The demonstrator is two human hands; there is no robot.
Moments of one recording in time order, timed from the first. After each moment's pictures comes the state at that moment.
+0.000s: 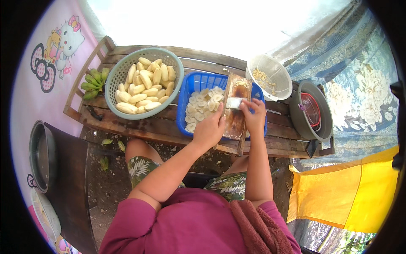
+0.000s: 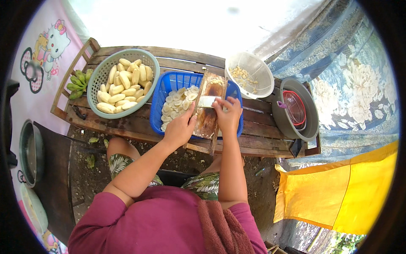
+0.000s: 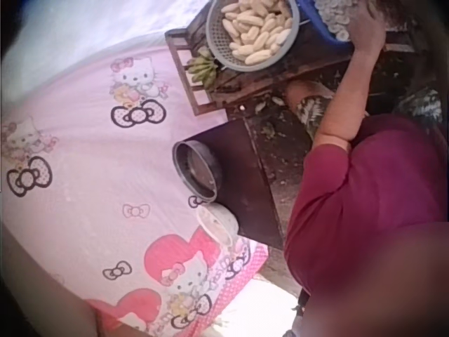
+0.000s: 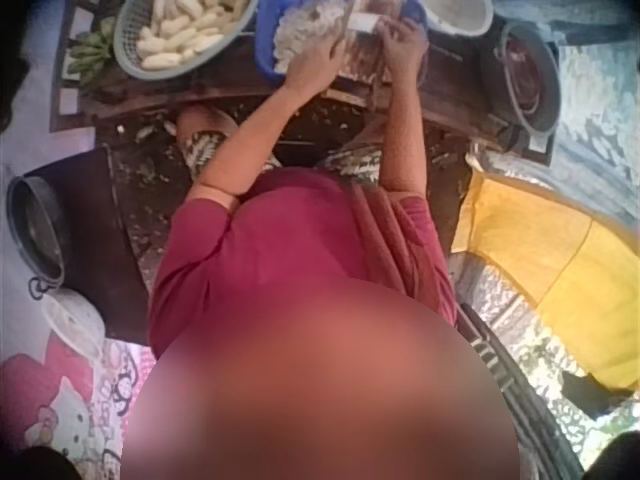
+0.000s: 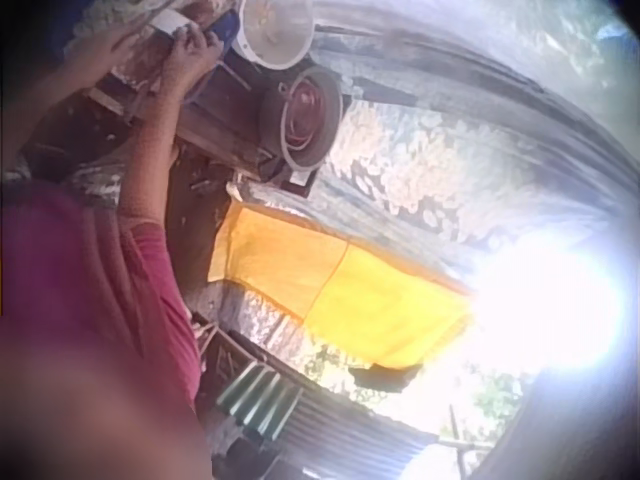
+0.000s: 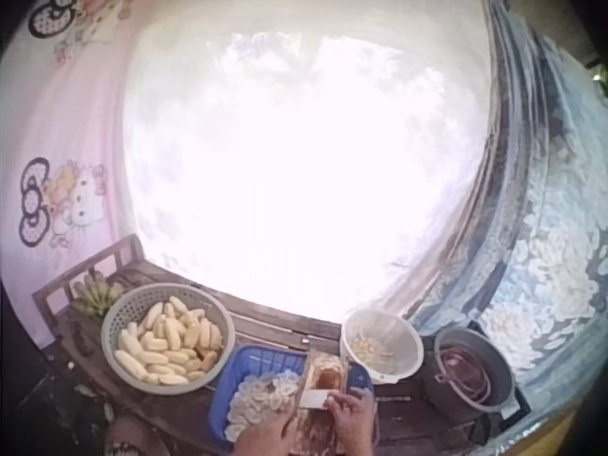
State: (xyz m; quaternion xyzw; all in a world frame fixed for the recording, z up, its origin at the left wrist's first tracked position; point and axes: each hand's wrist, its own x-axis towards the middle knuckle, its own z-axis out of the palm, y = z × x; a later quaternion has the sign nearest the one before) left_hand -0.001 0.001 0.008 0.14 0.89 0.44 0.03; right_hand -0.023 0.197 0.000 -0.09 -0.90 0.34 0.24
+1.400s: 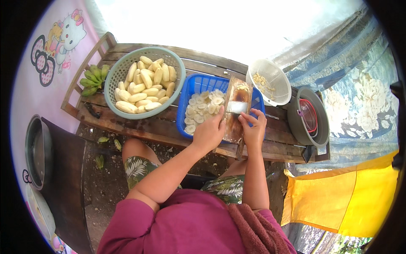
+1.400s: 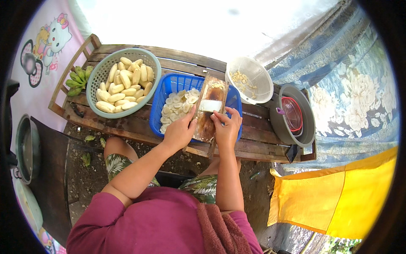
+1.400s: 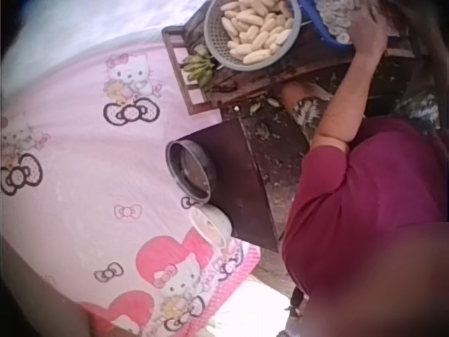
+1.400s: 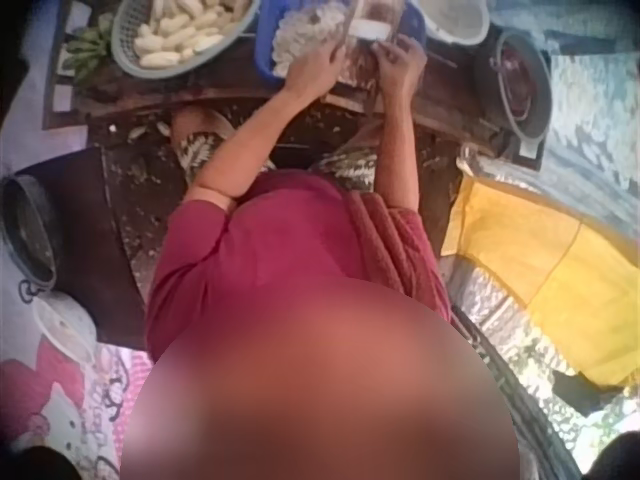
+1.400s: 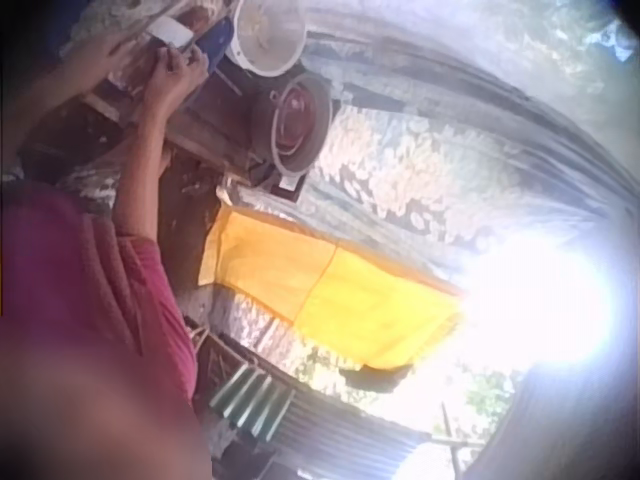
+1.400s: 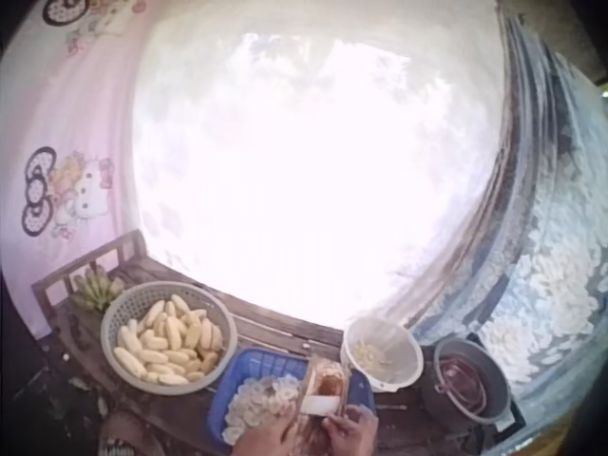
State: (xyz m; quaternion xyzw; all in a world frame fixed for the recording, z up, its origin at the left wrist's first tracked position) left_hand -0.002 -0.001 0.007 0.14 0.88 0.44 0.02; right_hand 0.009 0.178 0.010 -0.05 -0.91 0.28 0.30
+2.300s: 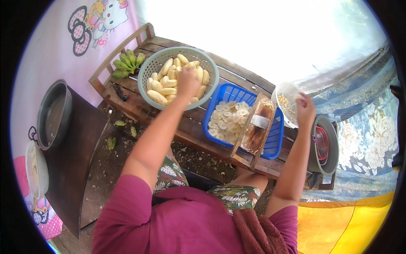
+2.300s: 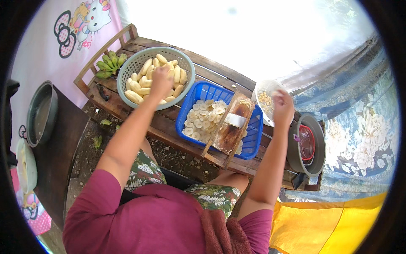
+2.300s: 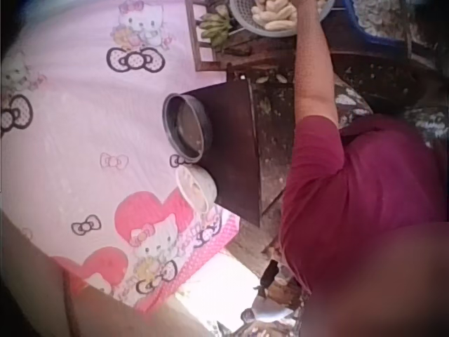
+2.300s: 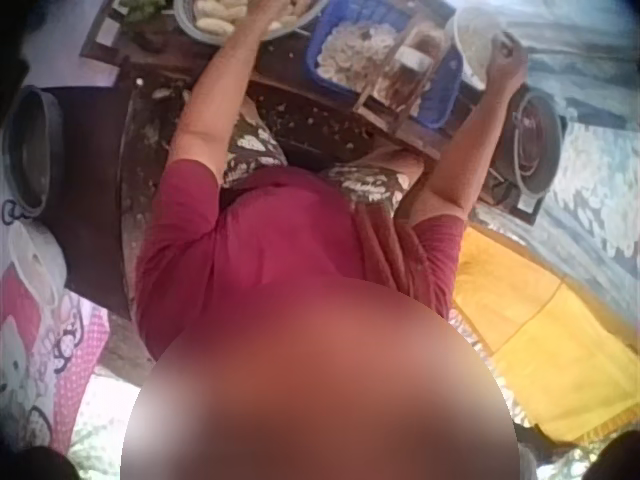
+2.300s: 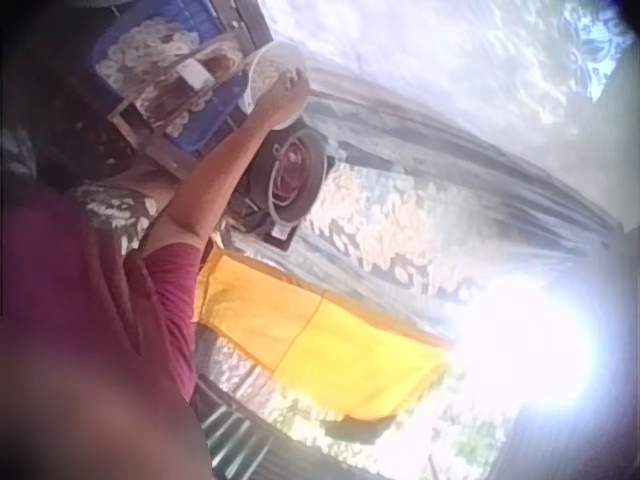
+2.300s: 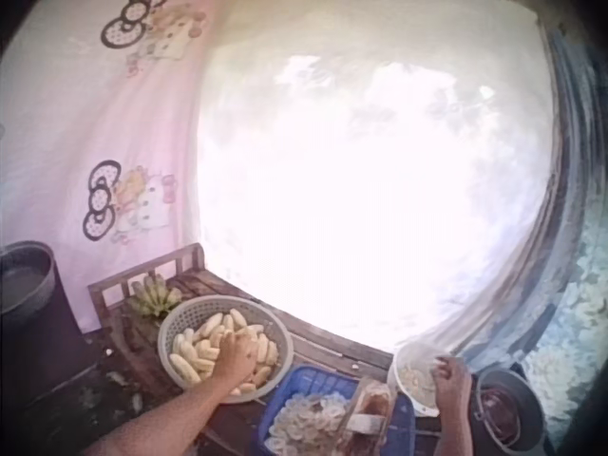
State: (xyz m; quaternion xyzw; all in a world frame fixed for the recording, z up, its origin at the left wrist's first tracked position) left_hand -0.147 -0.149 -0.011 -0.01 0.90 0.33 -0.30; right_hand -0.097 0.255 0.119 -0.04 -0.89 0.36 0.28
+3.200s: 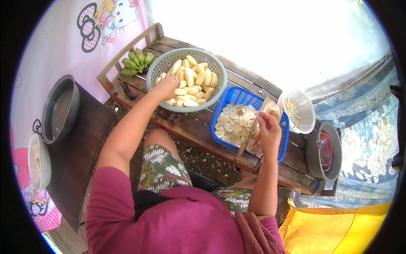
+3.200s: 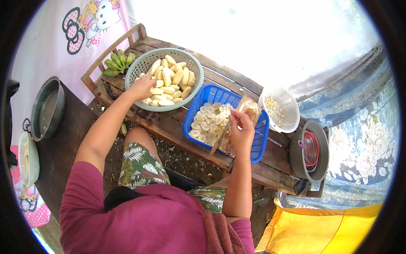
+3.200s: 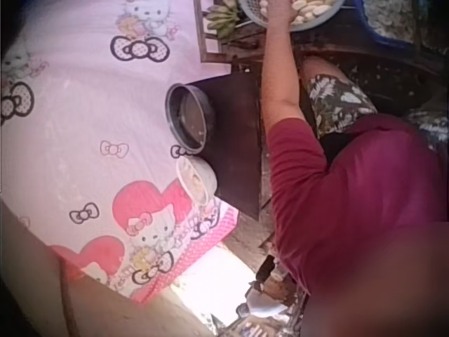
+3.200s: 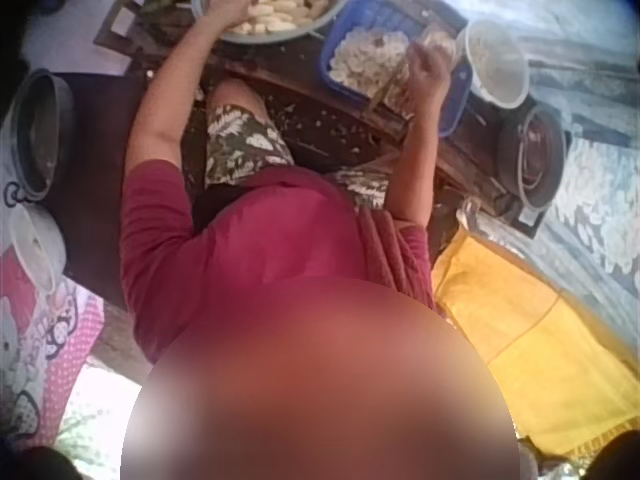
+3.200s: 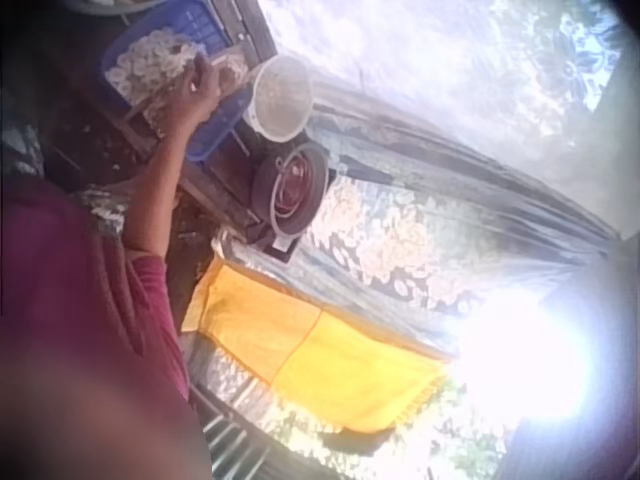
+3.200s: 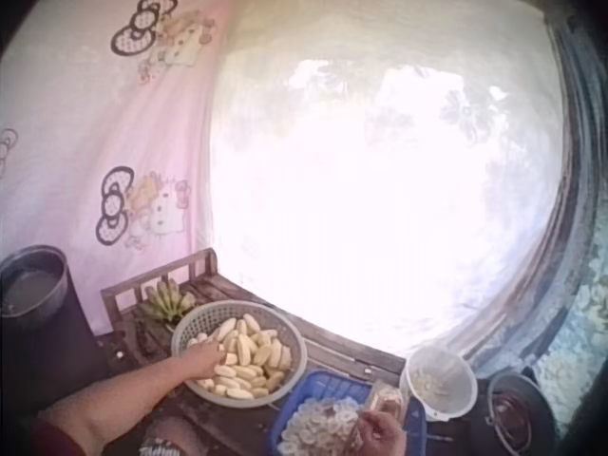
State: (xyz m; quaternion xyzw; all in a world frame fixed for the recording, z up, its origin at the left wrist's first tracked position) left_hand -0.121 -0.274 -0.010 0.12 0.99 0.12 -0.02; right_hand -0.022 0.122 0.055 0.04 -0.83 0.52 0.17
